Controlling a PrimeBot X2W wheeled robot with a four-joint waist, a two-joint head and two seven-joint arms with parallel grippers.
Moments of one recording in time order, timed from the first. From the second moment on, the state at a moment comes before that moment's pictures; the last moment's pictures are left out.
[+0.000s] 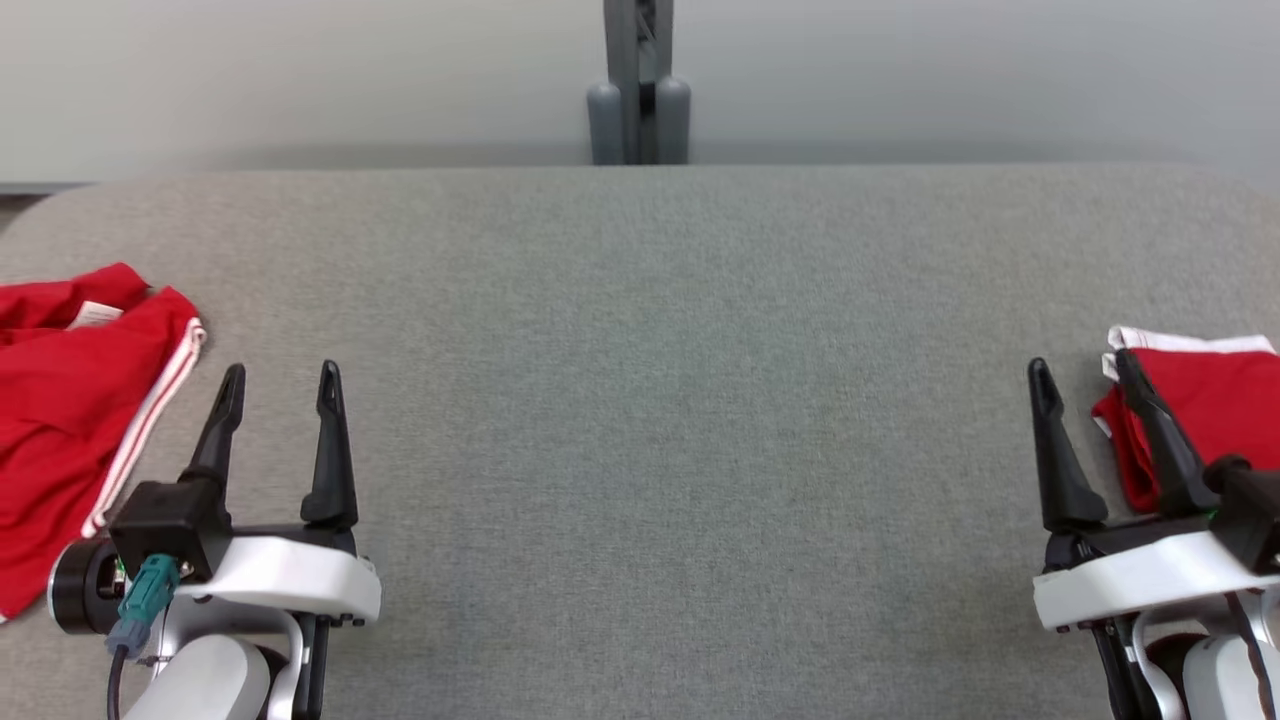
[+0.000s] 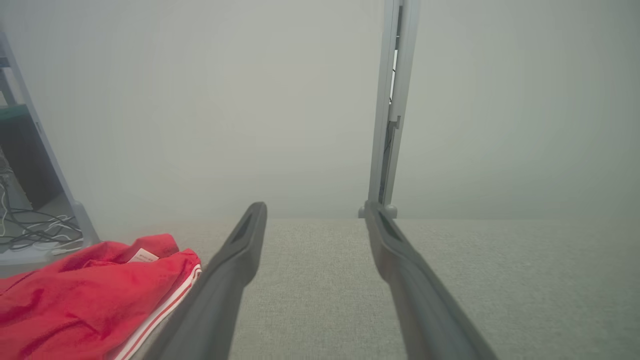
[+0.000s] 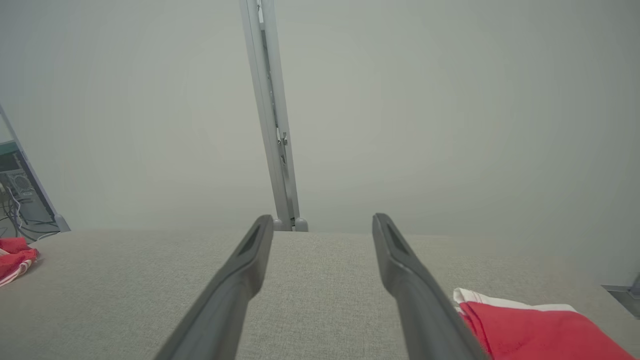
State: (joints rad) left arm -0.21 0.43 -0.45 0.02 -0.57 0.42 -0.25; right arm -0.12 -0.05 -0.01 -0.02 0.18 0.13 -0.10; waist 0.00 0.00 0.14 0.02
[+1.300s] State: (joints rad) left arm -0.15 0.39 -0.44 0.11 -0.55 0.37 -0.26; right arm 0.04 -0.05 -0.04 -0.06 0.17 0.13 -0.05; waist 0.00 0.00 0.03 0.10
